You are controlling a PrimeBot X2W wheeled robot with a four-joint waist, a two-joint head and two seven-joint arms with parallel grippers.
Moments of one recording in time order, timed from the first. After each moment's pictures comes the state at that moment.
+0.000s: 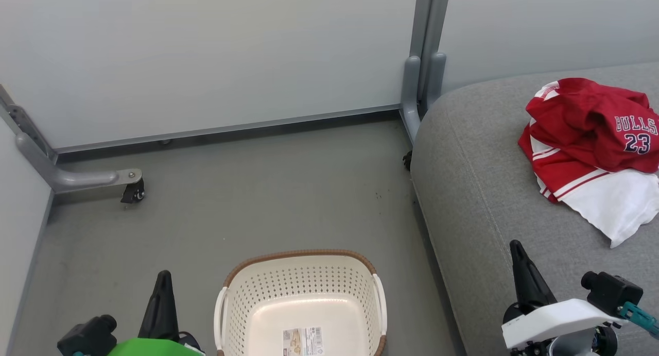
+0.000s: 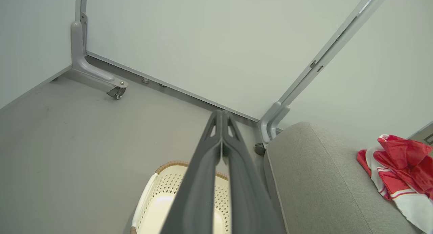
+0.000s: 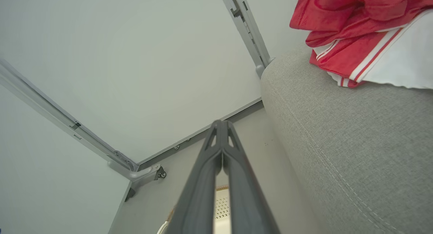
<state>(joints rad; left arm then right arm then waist) 0.09 0.05 -0.03 0.17 -0.59 -0.07 -0.16 0.05 -0.08 0.06 0.17 0.61 0.13 -0.18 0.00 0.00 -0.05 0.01</state>
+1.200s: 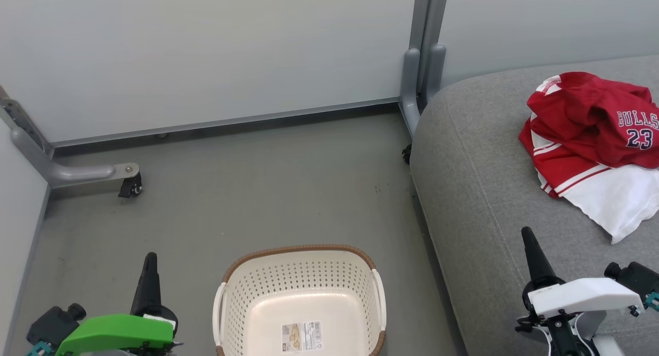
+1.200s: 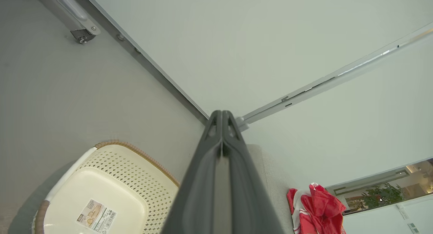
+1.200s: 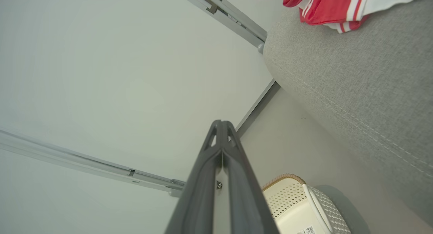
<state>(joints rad) 0.00 0.05 0.03 0.20 -1.06 -0.10 -0.04 -0.02 -0.08 0.00 0.20 1.08 0.13 -0.06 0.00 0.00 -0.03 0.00</state>
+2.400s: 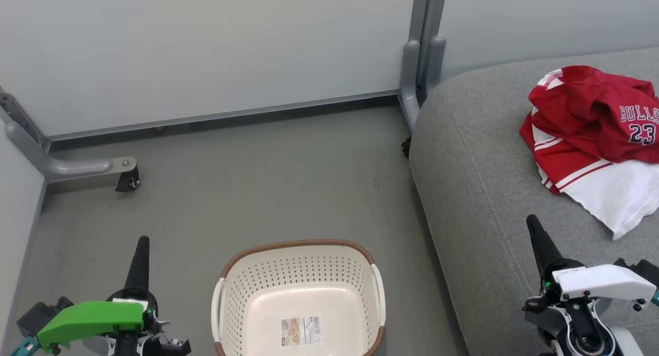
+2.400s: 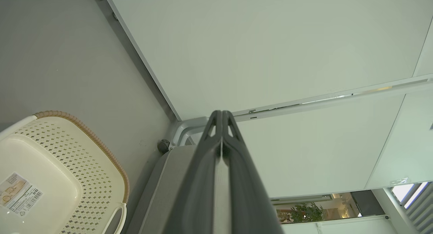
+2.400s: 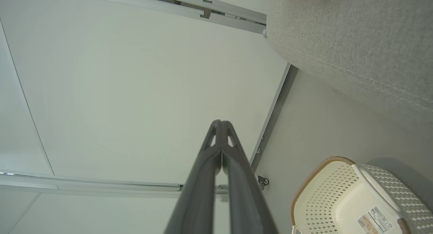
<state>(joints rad) -0.06 0.05 0.08 0.23 -1.39 -0.12 0.05 -0.07 -0.08 -0.05 0.23 1.41 0.13 0.03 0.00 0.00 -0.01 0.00</state>
